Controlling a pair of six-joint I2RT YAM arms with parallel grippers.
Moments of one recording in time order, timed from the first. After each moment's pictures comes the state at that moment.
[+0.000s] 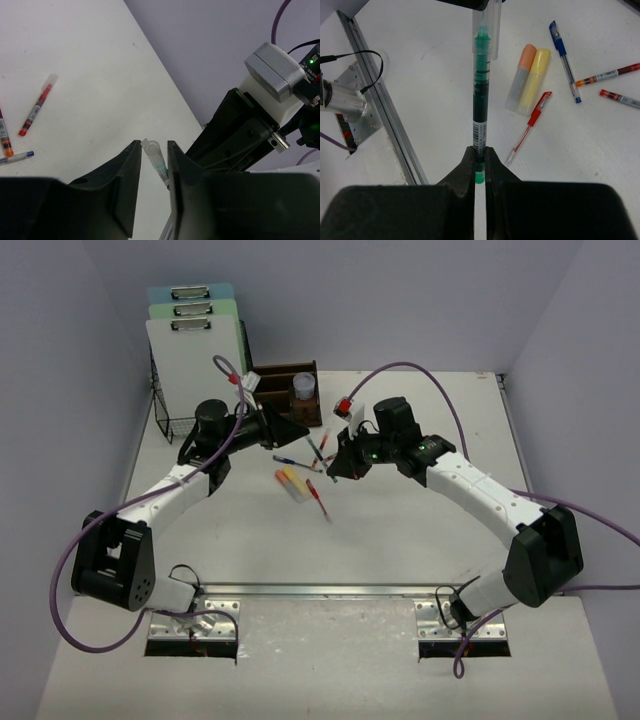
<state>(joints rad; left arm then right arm) -0.26 1.39 0.89 0.41 0.72 -0.75 0.55 1.47 1.13 -0.29 -0.55 0.02</state>
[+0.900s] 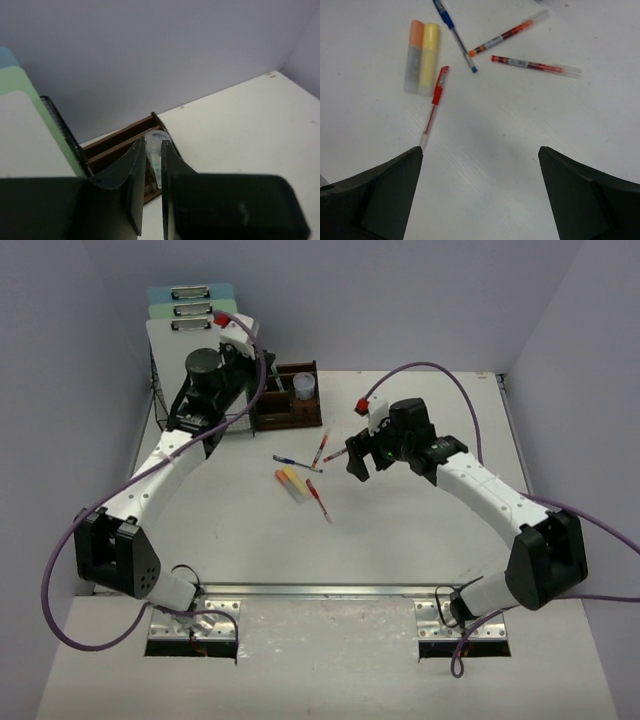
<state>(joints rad) -0.26 1.45 1.31 0.16 0.18 -0.02 0.46 1.45 1.09 -0.31 -0.26 -0.13</state>
